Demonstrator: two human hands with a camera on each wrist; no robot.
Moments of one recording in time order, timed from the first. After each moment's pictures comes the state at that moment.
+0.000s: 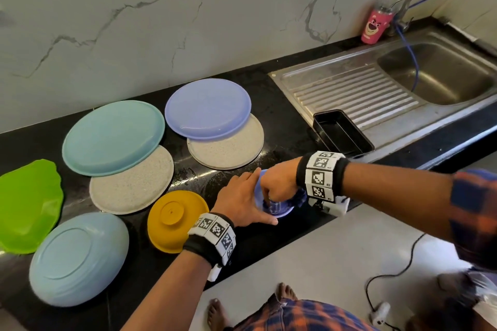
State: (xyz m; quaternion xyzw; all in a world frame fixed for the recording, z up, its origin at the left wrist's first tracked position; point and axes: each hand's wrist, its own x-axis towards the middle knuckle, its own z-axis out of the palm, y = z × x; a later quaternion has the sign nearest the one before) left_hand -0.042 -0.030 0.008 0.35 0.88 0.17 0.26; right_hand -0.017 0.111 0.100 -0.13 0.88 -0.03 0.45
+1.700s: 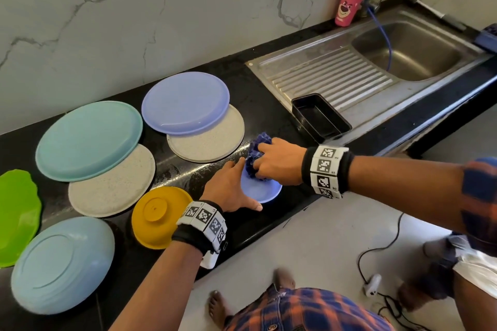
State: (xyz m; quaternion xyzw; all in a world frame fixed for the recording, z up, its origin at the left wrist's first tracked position) left_hand -0.044 -0.013 0.000 0.34 0.89 0.17 0.27; right_hand 0.017 0.153 0.072 -0.24 0.93 0.20 0.17
